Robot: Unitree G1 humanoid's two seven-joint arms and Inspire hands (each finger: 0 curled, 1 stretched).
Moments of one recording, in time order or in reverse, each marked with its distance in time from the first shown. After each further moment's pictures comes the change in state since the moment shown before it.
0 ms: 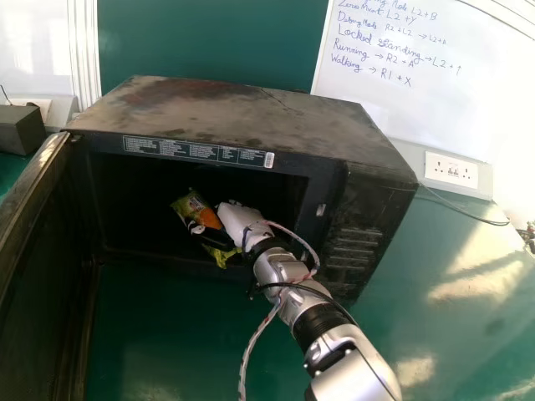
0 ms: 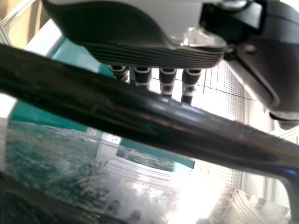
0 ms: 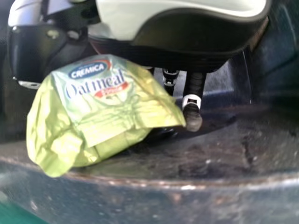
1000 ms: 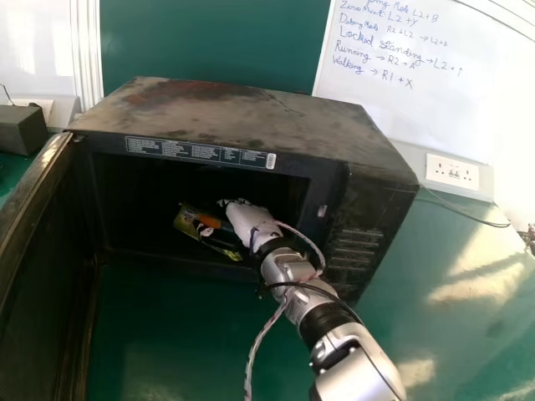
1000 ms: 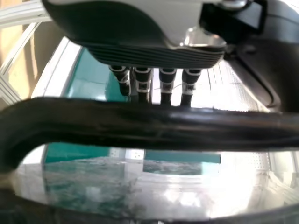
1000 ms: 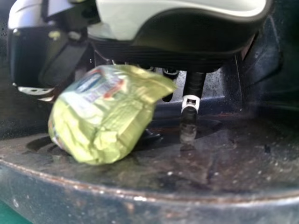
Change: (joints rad) left arm 0.042 0.002 0.014 0.068 0.263 -0.118 0.147; right arm 0.000 -0.029 -0.004 0.011 0.008 -0.008 -0.009
